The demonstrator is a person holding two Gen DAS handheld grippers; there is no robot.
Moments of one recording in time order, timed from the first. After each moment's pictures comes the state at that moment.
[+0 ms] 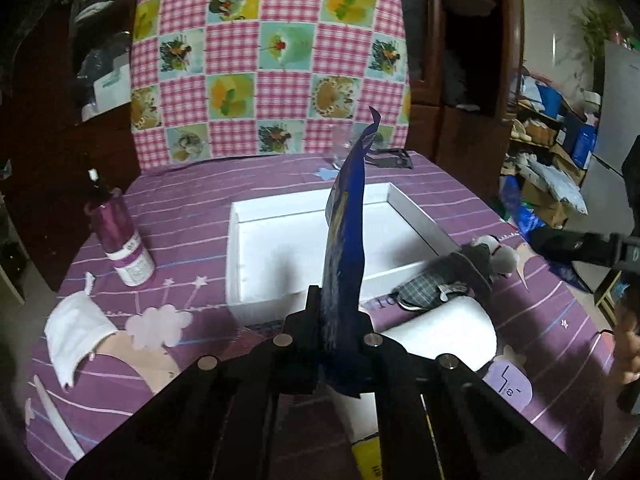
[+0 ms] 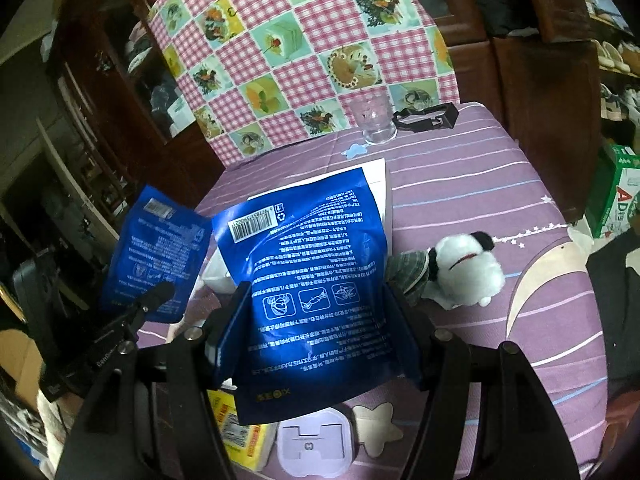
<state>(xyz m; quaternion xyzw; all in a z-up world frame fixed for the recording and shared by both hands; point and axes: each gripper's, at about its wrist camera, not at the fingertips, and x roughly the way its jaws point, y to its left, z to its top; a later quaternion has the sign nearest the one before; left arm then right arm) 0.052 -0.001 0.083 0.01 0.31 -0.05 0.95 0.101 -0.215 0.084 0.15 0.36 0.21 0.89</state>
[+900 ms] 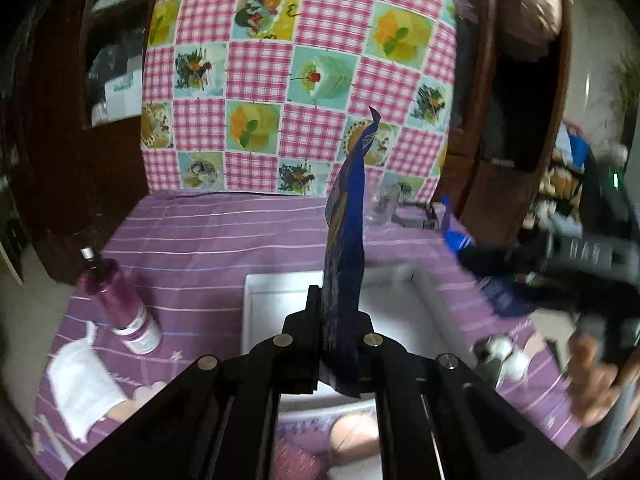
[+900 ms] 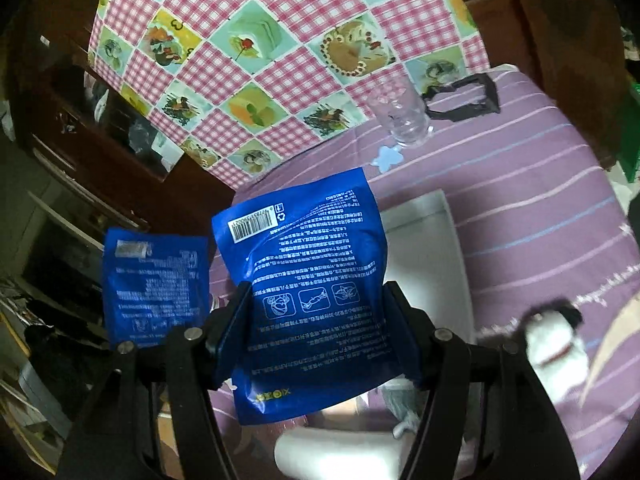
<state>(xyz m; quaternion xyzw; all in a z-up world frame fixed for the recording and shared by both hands) 0.156 0.022 0.148 -0.06 0.30 -0.02 0.95 0.252 -0.164 0.113 0.26 0.43 0.23 0.83</state>
